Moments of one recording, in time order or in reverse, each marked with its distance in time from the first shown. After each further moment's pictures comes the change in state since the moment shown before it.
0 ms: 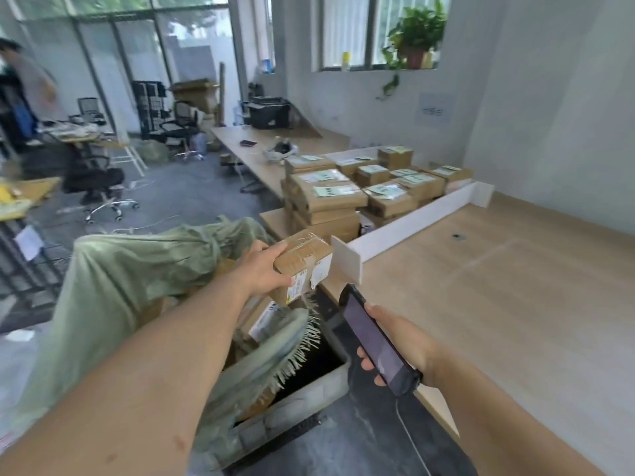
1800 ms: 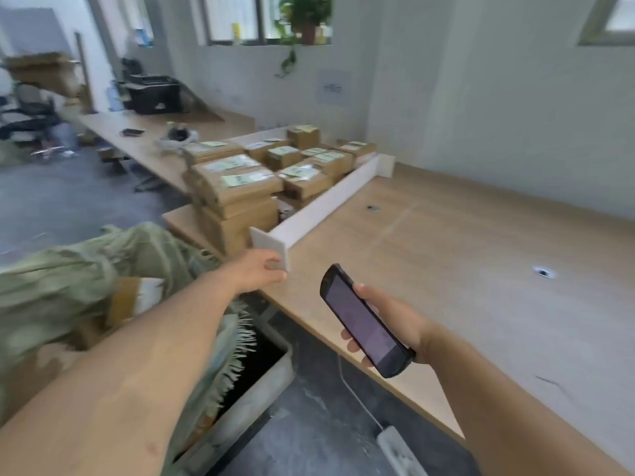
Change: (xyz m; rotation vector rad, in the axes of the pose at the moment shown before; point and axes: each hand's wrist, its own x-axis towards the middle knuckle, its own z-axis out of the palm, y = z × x) left_hand 0.043 0.082 0.056 -0.075 -0.303 0.251; right_hand -0.031 0.012 -0.055 0.059 0.090 -0.011
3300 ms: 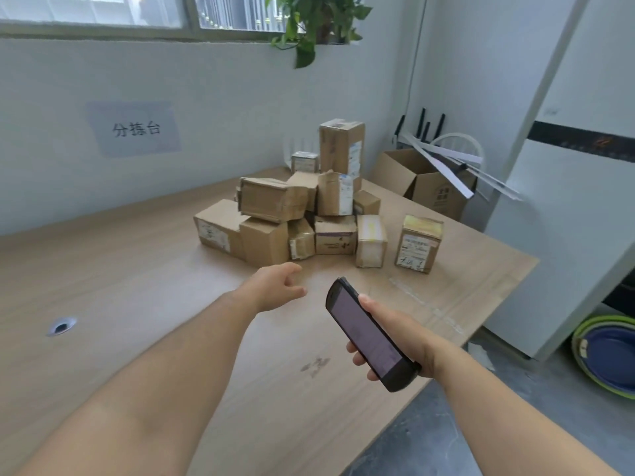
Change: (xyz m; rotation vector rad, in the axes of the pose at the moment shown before) left_hand -0.134 0.687 0.462 0.218 -0.734 1.216; right_hand -0.434 0.323 -0.338 0.787 1.150 0.029
